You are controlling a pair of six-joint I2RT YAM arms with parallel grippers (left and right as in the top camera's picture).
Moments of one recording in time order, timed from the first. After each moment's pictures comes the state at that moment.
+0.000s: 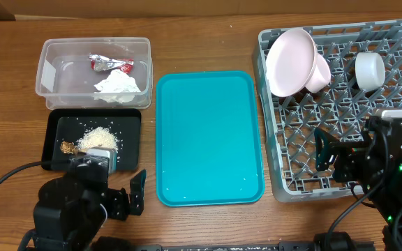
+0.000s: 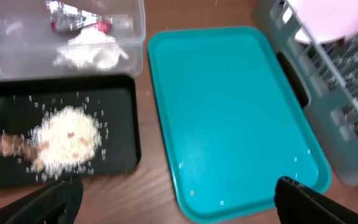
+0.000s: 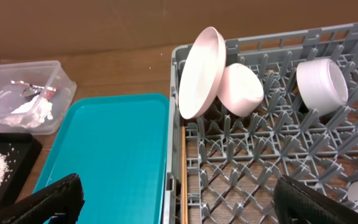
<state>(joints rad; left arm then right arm) -0.18 0.56 1.04 -1.16 0.08 -0.12 0.06 0.71 1.18 -1.02 -0.12 0.12</state>
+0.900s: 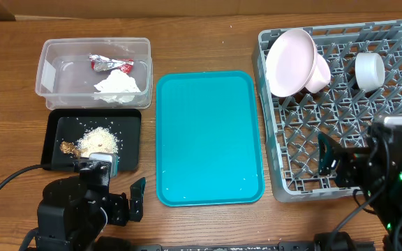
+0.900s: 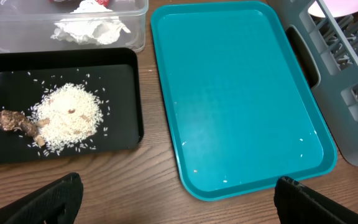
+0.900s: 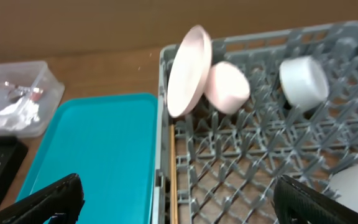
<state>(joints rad) -0.18 0.56 1.03 -1.23 0.08 -0.12 0.06 0.65 1.16 -1.03 -0.06 0.12</state>
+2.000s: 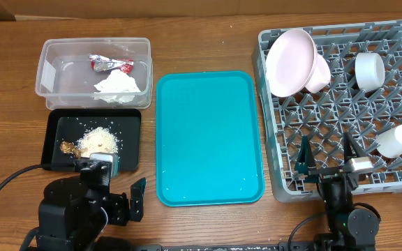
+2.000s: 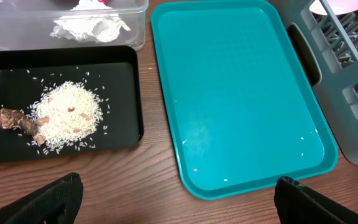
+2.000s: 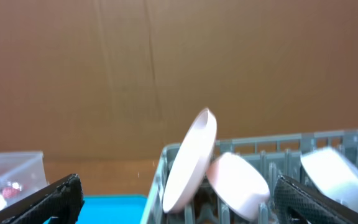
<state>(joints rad) -0.18 0.56 1.03 -1.23 0.08 -0.12 0.07 0.01 0.02 0.17 -0.04 0.12</state>
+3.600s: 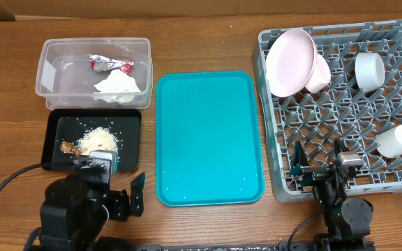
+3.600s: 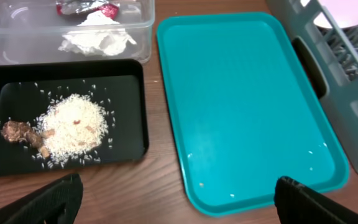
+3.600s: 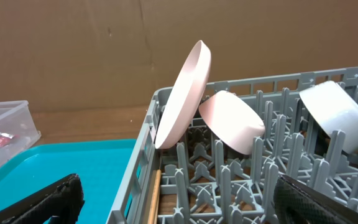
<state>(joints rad) -0.18 0.53 0.97 -1.14 0.05 -0.12 0.07 0.02 0.02 -0.04 -0.03 0.12</state>
